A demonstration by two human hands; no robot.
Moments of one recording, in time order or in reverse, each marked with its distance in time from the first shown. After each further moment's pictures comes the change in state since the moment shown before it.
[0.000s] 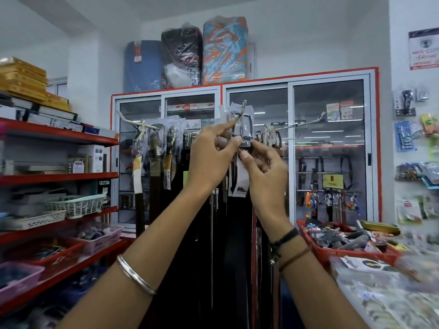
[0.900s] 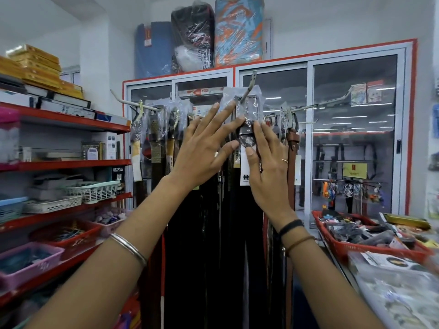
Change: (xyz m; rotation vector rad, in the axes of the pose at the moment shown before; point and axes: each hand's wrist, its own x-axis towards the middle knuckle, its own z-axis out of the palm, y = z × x) left_hand 0.021 -0.087 -0.012 0.745 -0.224 0.478; right_hand 0.019 0.075 0.002 -0.537 -0.173 -0.432
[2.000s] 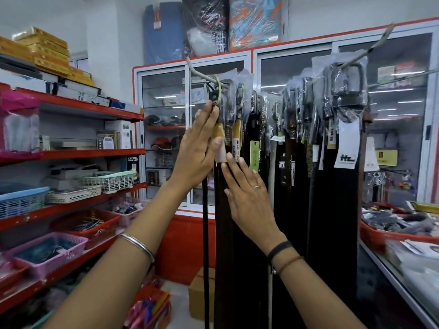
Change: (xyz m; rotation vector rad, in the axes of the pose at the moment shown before) left_hand -0.090 -0.147 -0.003 -0.316 0.084 -0.162; right_hand -0.088 -0.055 0.156 -0.478 -0.354 -0.193
